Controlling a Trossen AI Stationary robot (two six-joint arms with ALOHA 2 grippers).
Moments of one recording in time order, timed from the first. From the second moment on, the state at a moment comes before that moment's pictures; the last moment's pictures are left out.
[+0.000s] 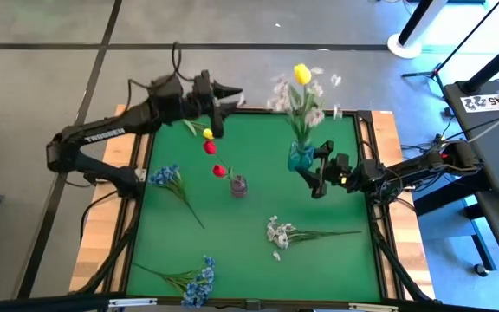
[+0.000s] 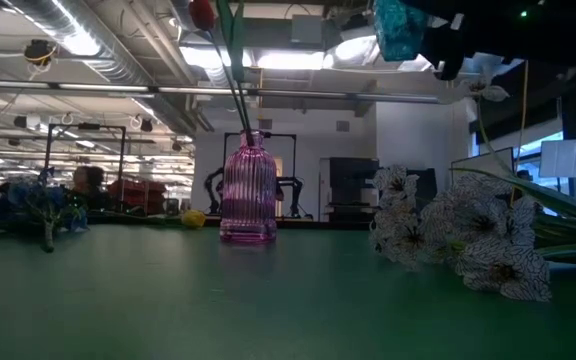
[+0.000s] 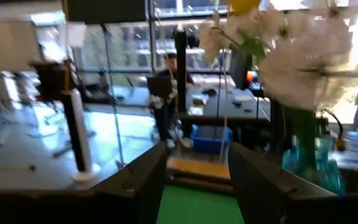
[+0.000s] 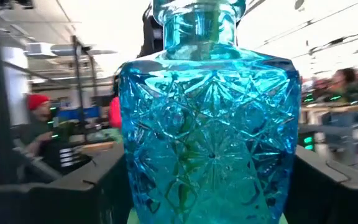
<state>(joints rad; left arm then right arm) 0.40 1.27 1.23 0.06 0.09 0.02 0.12 1.11 0.27 1.24 0.35 -0.02</state>
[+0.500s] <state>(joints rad) 0.51 1.35 0.70 0.54 0.43 -0.01 -0.19 1.46 0.28 1.36 0.13 0.02</state>
